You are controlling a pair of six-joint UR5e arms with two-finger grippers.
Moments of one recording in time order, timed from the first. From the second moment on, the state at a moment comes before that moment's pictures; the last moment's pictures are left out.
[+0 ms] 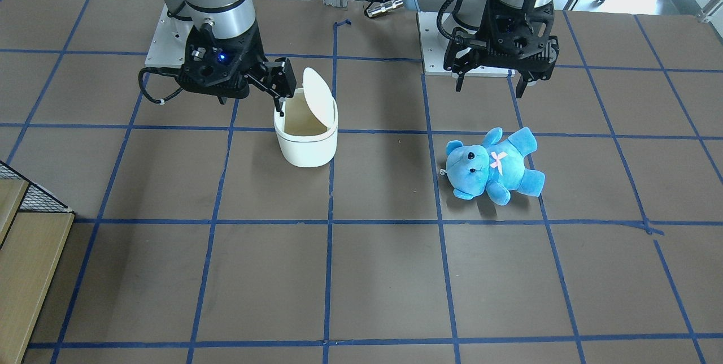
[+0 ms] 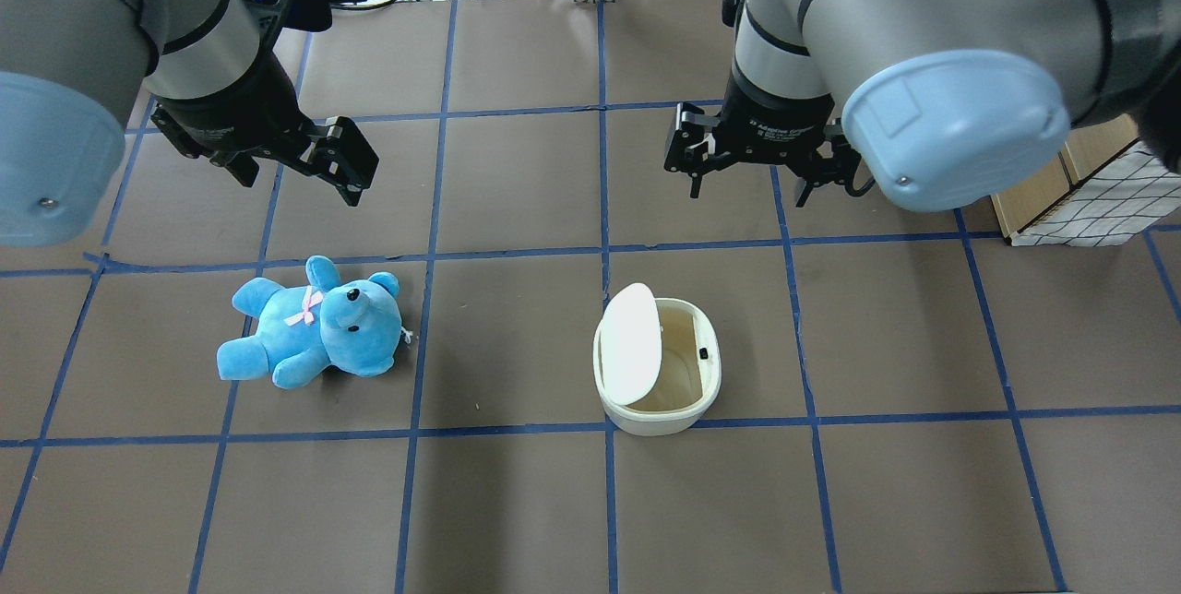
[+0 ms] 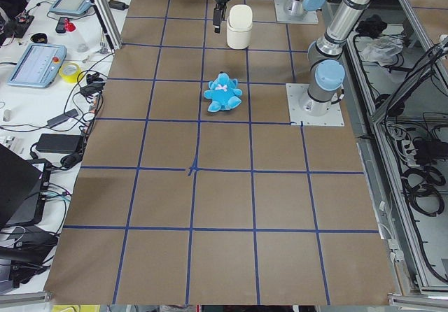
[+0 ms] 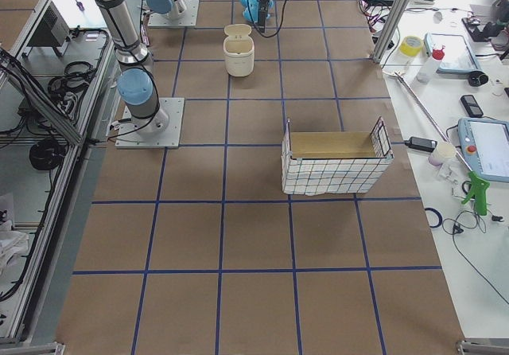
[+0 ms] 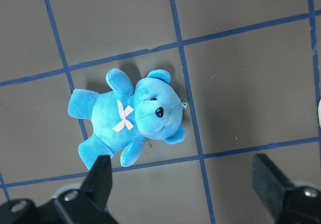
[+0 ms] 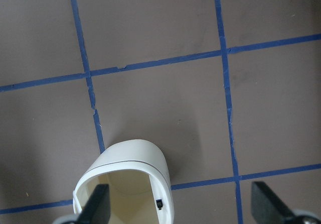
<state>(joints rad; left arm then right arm) -1.62 -1.48 -1.66 -1.51 1.67 0.15 1.75 -1.56 1.63 -1.66 -1.57 0.32</state>
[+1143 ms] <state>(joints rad) -1.62 -1.48 -1.66 -1.51 1.67 0.15 1.56 -1.61 1.60 -1.54 -1.62 0.06</state>
